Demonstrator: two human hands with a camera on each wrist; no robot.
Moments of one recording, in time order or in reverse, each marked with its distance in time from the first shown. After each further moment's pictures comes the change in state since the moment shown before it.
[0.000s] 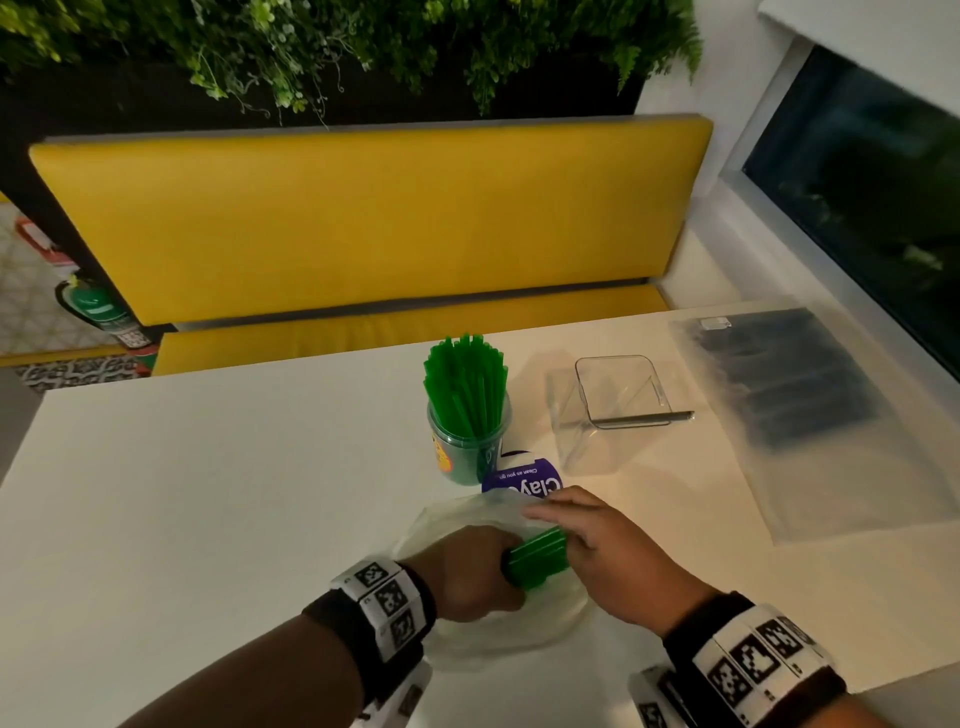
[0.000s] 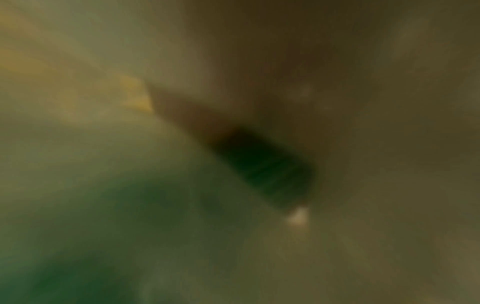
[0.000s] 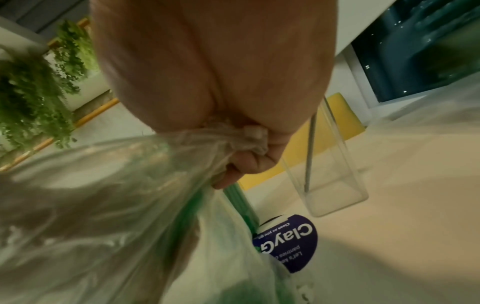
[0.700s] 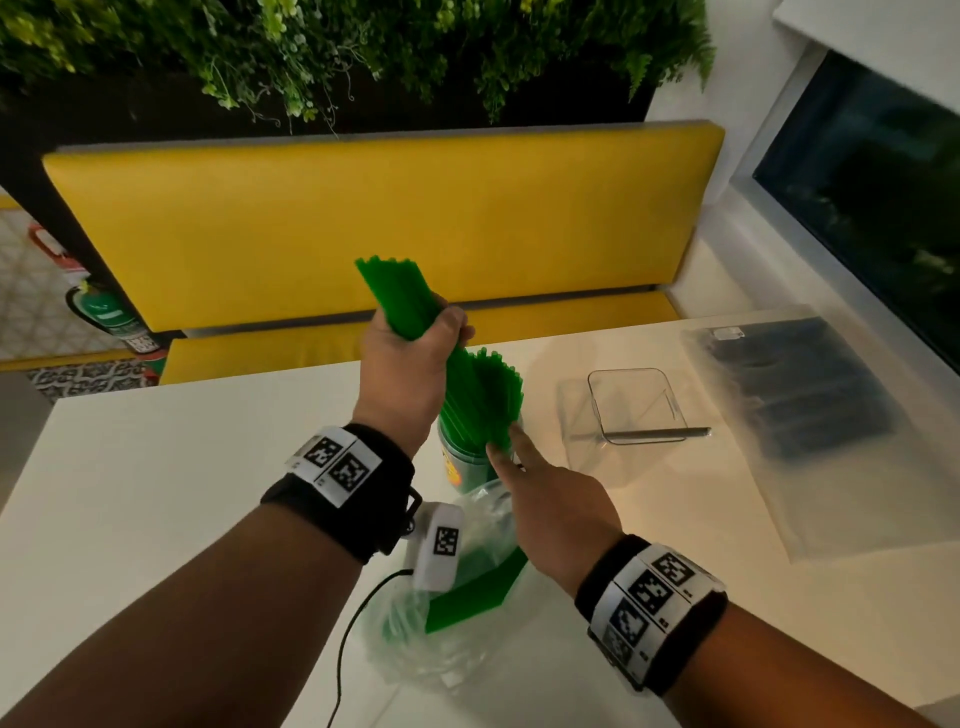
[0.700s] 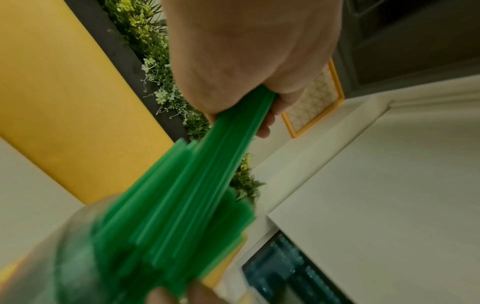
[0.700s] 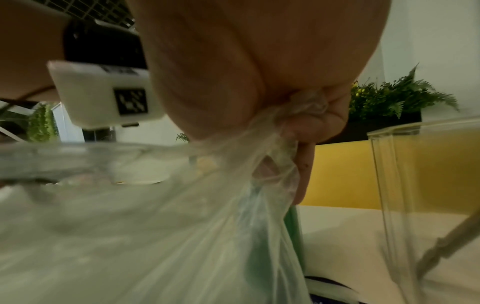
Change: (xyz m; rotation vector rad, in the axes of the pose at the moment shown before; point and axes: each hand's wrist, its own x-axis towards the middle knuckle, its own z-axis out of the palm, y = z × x) left_hand 0.001 0.027 -0.154 -1.082 1.139 0.259; right_hand 0.064 -0.070 0.003 -0.681 -0.058 0.134
